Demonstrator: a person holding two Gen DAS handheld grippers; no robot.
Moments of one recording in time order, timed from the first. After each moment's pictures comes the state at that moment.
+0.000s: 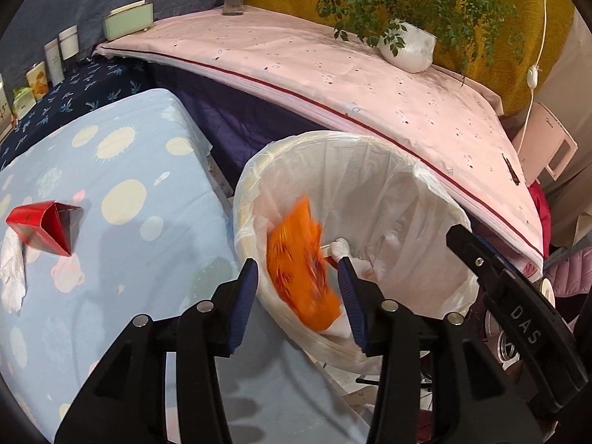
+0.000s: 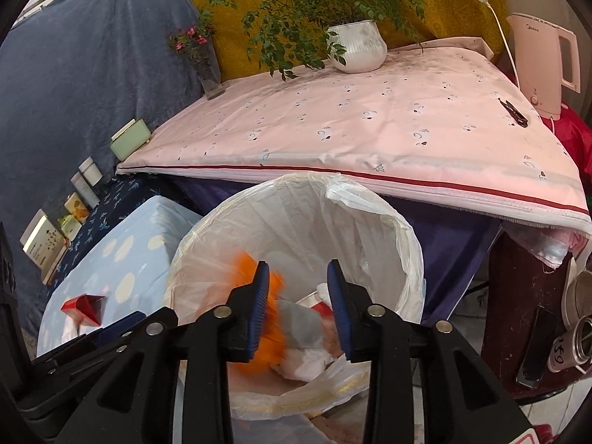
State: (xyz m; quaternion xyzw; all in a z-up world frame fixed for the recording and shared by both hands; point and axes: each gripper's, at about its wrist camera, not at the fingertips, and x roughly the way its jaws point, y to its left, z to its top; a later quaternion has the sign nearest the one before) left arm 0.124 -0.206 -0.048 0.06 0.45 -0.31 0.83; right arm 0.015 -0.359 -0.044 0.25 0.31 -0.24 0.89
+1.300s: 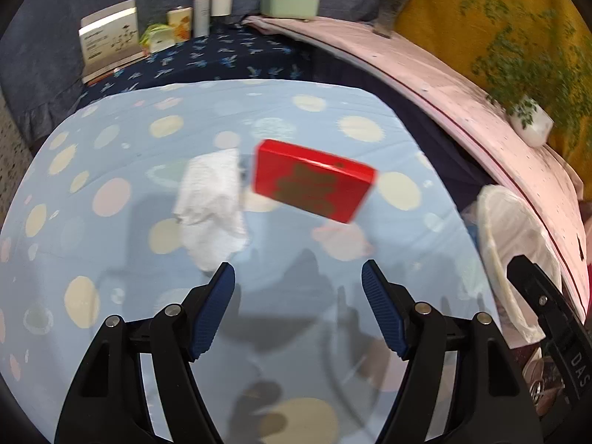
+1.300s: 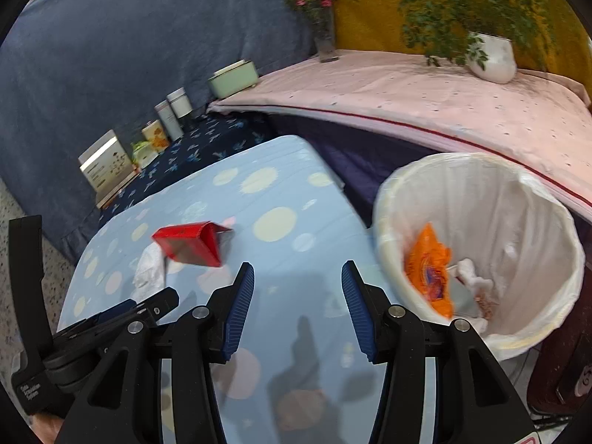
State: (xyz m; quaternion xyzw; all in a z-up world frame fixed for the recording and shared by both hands) left arm 0.175 0.015 -0.055 -0.02 0.46 -0.12 0.88; right arm 0.087 -0.179 -0.032 0.18 0.35 -0.08 0.92
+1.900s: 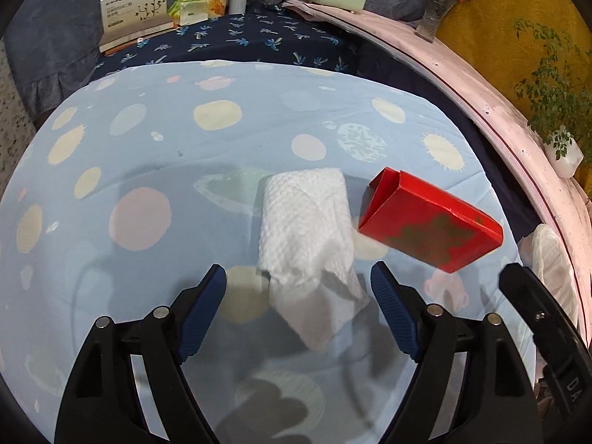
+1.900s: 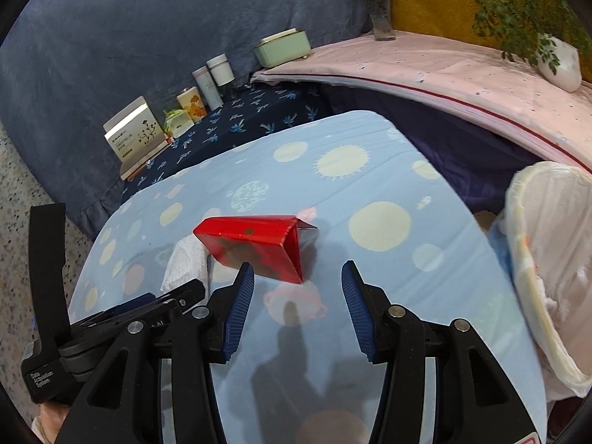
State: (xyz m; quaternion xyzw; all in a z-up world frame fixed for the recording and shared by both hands) left arm 0.240 0.069 -0.088 -0.05 0.48 -0.09 0.87; right arm 0.172 -0.116 -0.061 0.16 0.38 -0.01 0.91
